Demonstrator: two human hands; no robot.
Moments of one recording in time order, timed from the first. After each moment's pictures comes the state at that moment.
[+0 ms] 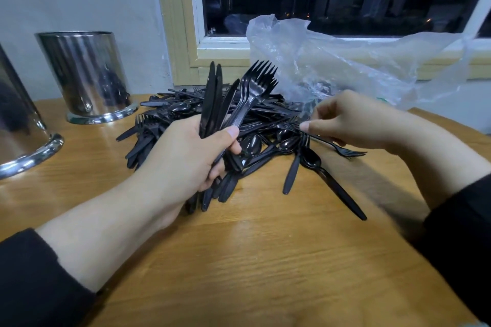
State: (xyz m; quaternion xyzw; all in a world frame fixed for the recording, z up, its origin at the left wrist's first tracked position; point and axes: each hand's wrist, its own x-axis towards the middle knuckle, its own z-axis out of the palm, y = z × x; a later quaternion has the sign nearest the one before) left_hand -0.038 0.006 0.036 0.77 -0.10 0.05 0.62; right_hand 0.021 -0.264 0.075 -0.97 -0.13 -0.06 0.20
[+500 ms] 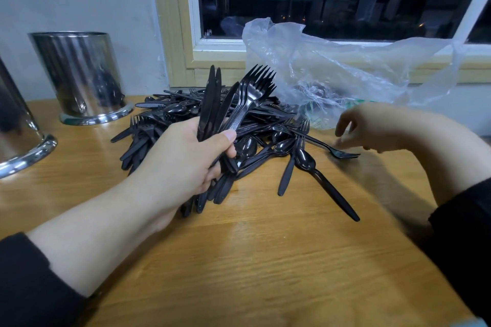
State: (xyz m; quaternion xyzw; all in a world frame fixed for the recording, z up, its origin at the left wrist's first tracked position) left_hand -0.038 0.006 0.036 0.77 -0.11 0.04 0.62; right_hand 0.026 -0.298 0.080 -1.00 0.00 0.03 0.05
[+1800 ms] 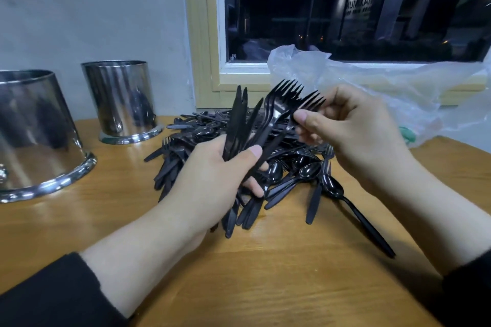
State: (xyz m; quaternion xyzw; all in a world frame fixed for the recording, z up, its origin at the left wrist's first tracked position) left_hand -0.047 0.005 0.052 0.76 -0.09 0.08 0.64; right_hand -0.007 -0.195 0.082 -0.75 -0.22 -0.22 0.59
